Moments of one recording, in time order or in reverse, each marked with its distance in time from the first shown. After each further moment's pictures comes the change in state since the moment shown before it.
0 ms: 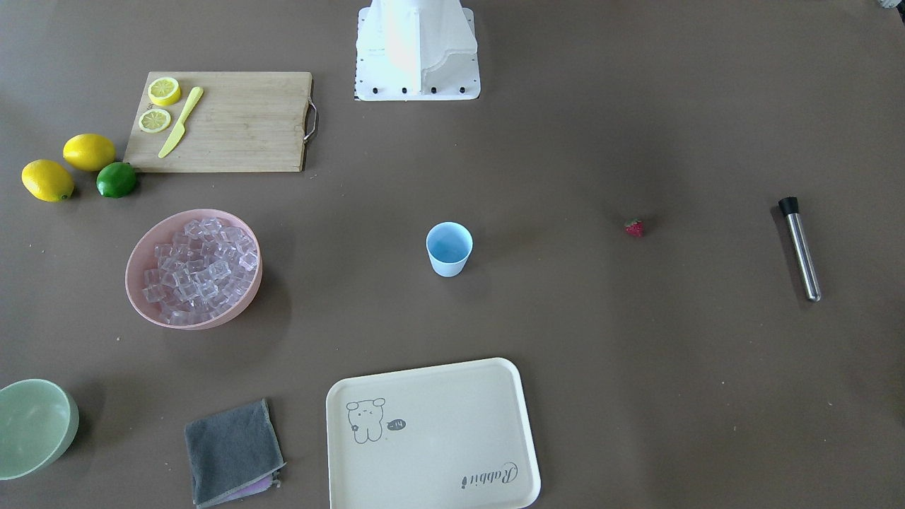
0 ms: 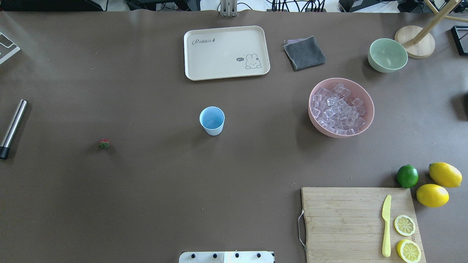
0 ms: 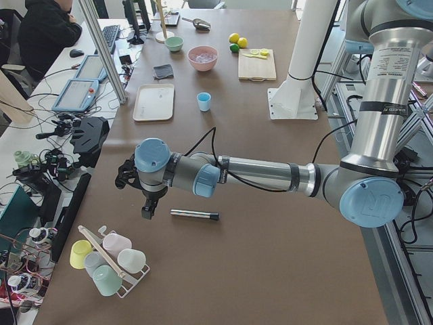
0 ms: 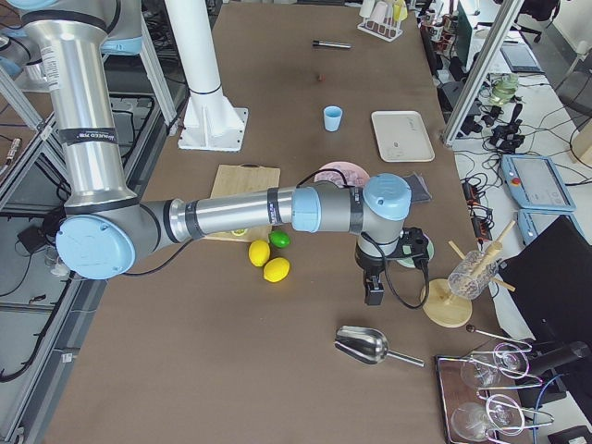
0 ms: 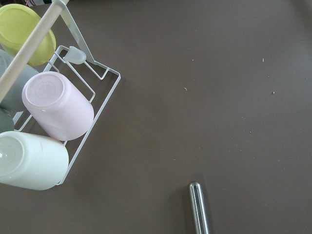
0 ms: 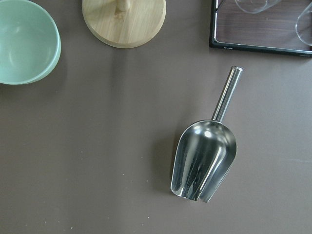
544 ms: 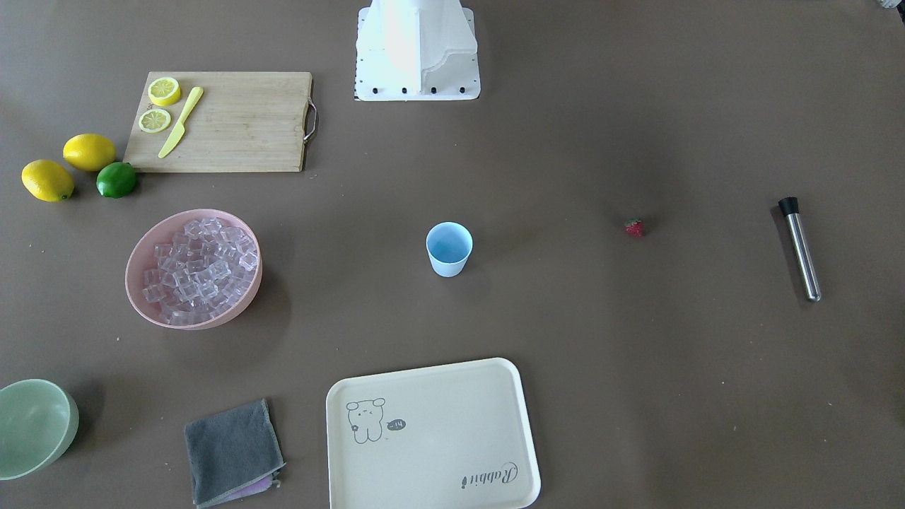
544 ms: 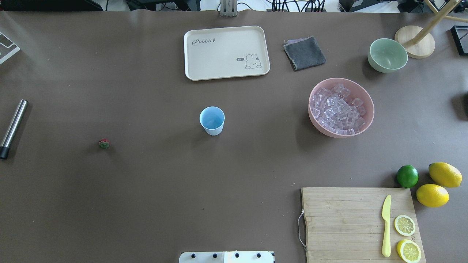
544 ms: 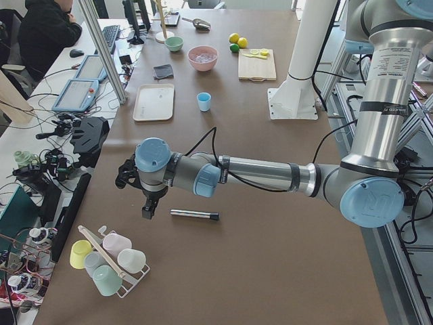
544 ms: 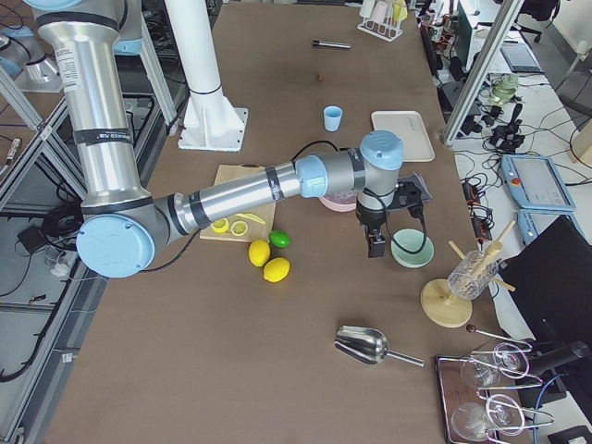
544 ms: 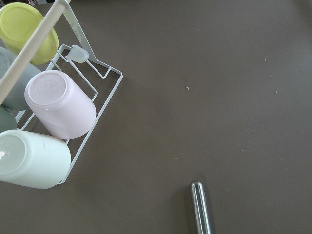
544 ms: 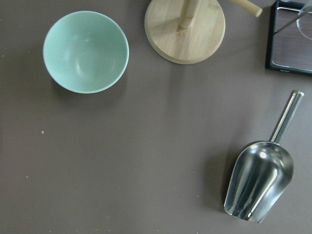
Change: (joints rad) left arm 0.000 0.001 -0.003 -0.001 0.000 0.002; right arm -0.153 0.011 0.139 0.021 0.003 0.115
